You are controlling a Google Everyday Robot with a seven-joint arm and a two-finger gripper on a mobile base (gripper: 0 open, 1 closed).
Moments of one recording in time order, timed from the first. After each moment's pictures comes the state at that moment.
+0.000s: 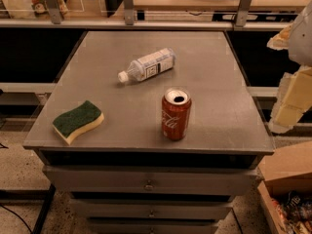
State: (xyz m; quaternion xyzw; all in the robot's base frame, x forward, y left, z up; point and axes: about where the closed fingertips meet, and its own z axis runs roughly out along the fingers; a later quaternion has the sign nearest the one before) arm 0.438 -0.217 0.976 -0.60 0.78 -0.03 0.16
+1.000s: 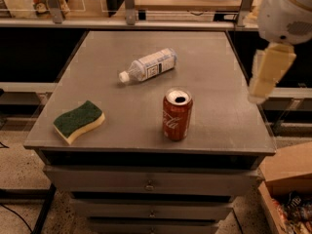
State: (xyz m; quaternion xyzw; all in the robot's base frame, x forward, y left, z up) arm 0.496 -0.196 0.989 -0.65 0.74 -0.08 0.17
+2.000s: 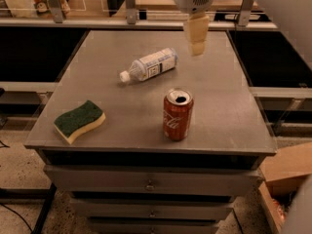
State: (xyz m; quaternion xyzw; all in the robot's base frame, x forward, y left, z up) arm 0.648 -0.081 0.987 -0.78 0.59 -0.17 0.15
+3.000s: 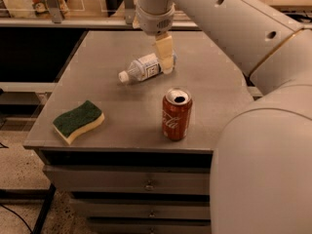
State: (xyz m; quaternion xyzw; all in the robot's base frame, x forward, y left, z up) arm 0.691 -0.002 0.911 -0.85 0.50 -0.12 0.12
